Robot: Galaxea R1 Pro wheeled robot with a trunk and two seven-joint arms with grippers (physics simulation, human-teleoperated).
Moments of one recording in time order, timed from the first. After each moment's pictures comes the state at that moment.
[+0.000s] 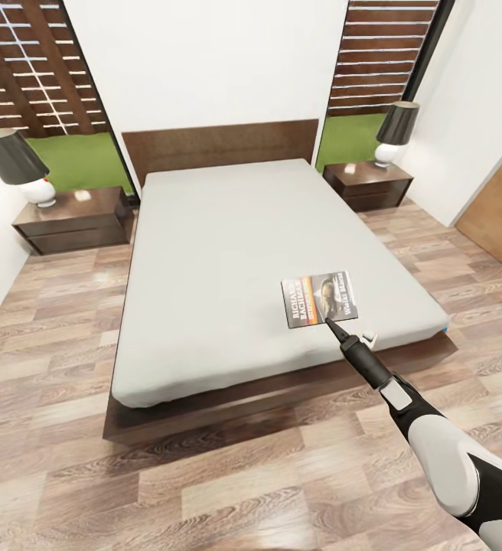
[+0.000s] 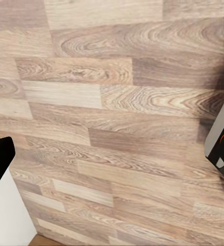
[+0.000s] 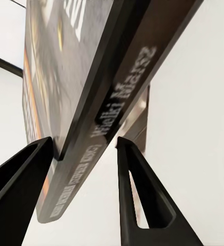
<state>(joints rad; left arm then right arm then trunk) -0.27 0.19 0.75 -0.15 -0.55 0.04 0.08 -0.94 -0.11 -0.47 -0.24 -0.44 0.09 1.19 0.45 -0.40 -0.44</state>
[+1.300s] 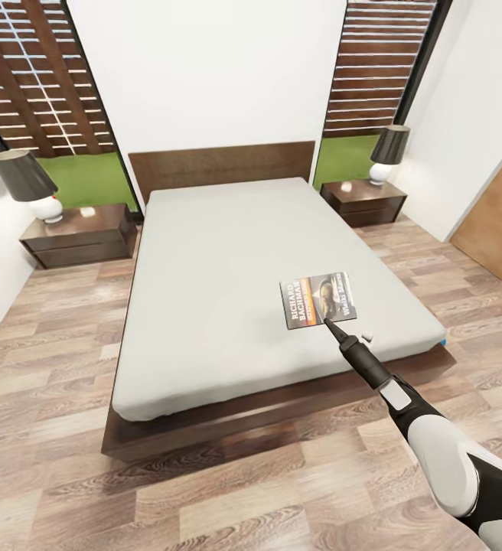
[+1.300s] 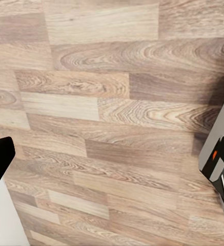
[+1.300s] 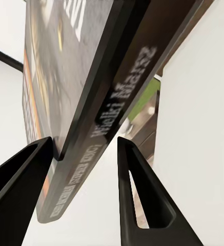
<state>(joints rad) -0.26 0.19 0.75 -0.15 -0.55 0.04 0.08 -0.94 -0.11 -0.47 -0.24 -0.43 0.09 1.19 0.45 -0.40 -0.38</state>
